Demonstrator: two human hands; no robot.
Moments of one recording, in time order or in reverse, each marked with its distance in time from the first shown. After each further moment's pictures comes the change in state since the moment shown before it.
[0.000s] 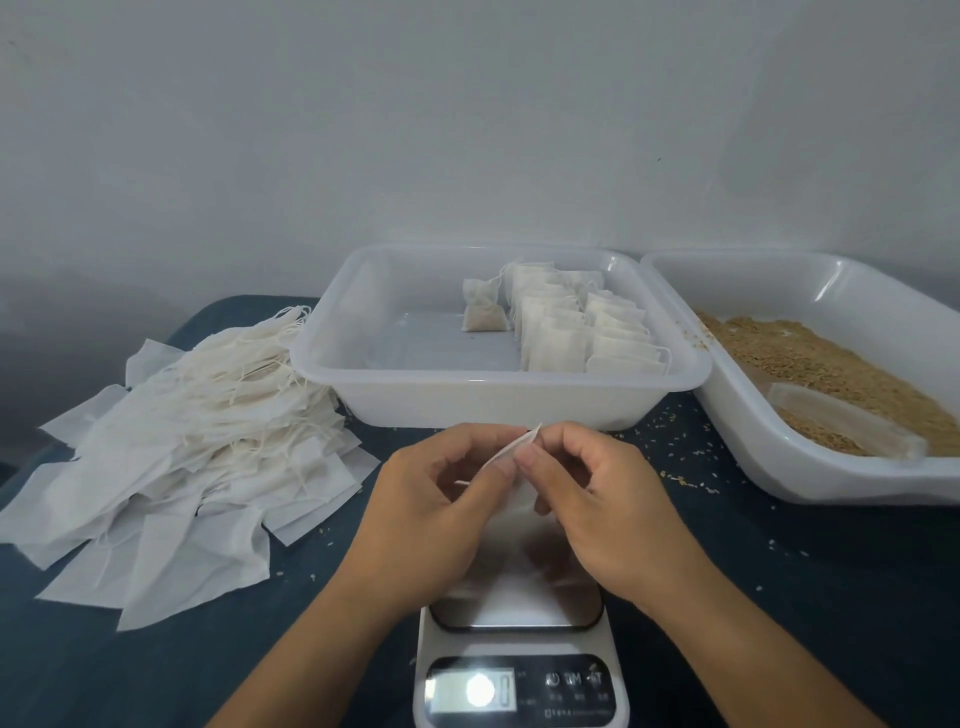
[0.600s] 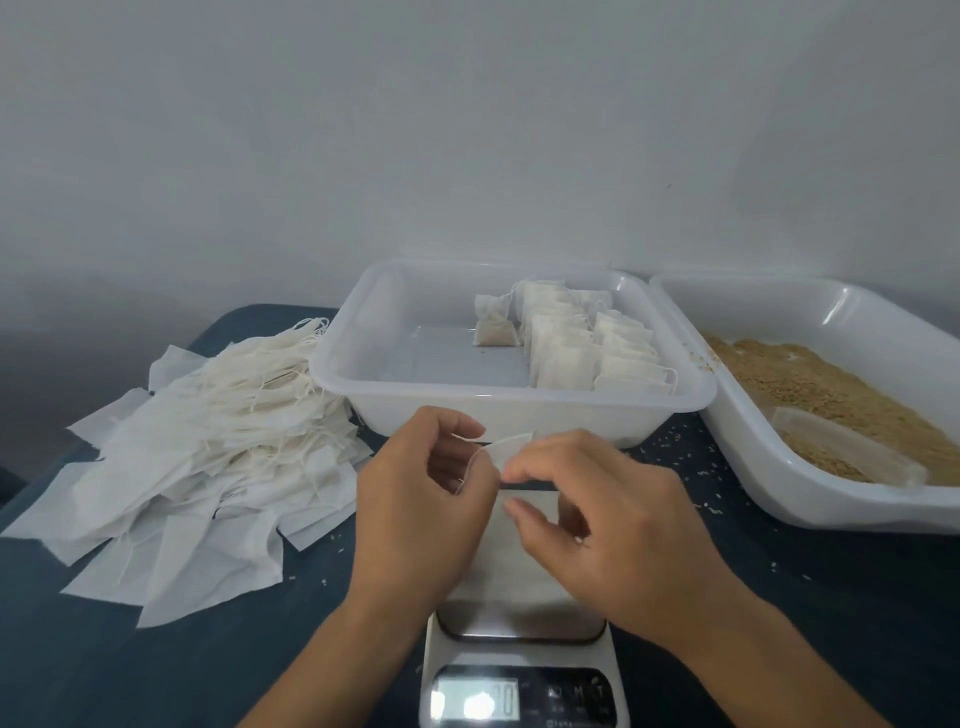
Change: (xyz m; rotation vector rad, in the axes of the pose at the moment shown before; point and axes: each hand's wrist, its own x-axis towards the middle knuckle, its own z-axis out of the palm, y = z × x) left_hand 0.001 0.005 0.003 0.255 0.420 0.063; right_hand -0.008 -0.020 -0.011 -0.578 0.088 -0.715
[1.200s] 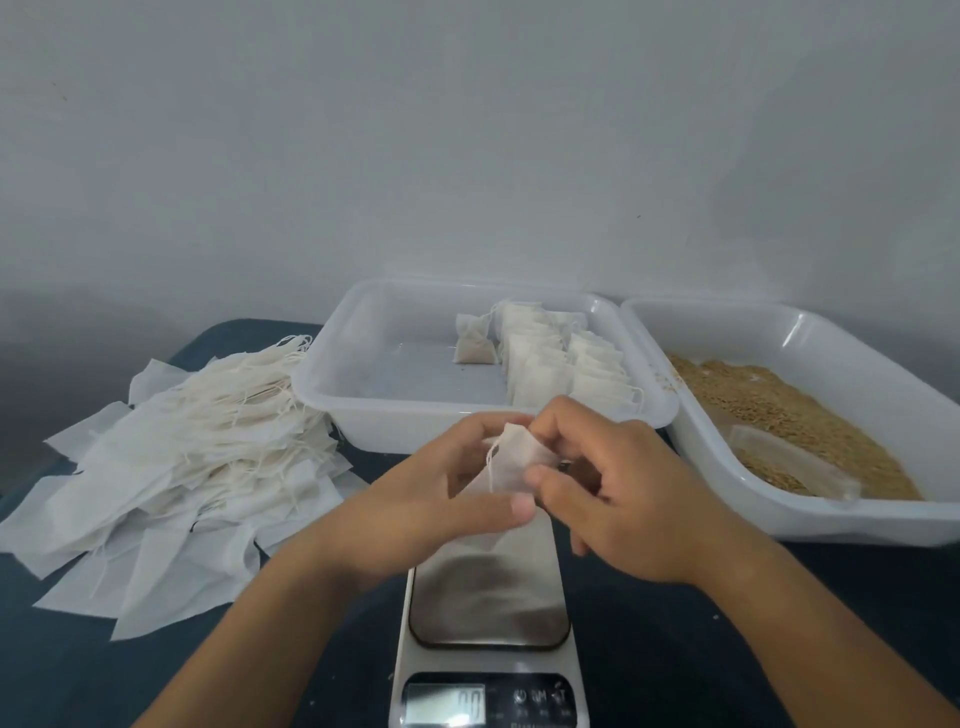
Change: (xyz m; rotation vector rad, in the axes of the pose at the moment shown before) left_hand 0.032 0.025 -0.018 -0.437 -0.928 -0.180; right_hand 0.025 0.023 -0.047 0.385 -0.360 0.297
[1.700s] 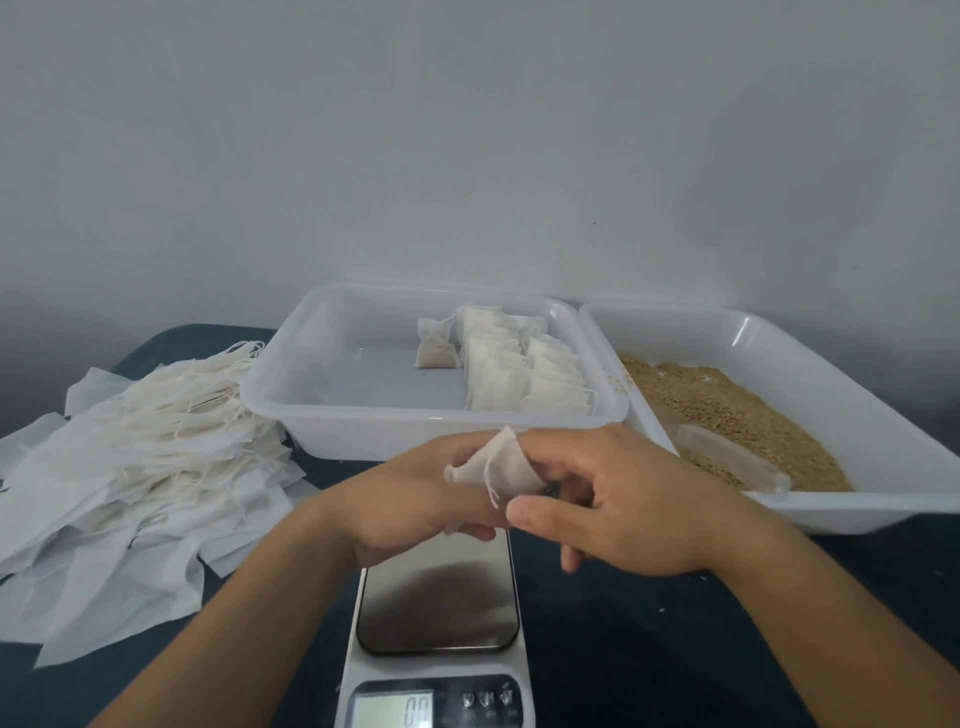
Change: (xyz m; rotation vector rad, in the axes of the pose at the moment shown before) left_hand 0.037 0.009 0.019 -0.050 -0.222 -0.037; right_hand -0.014 -0.002 -0.038 -0.048 -0.283 0.087
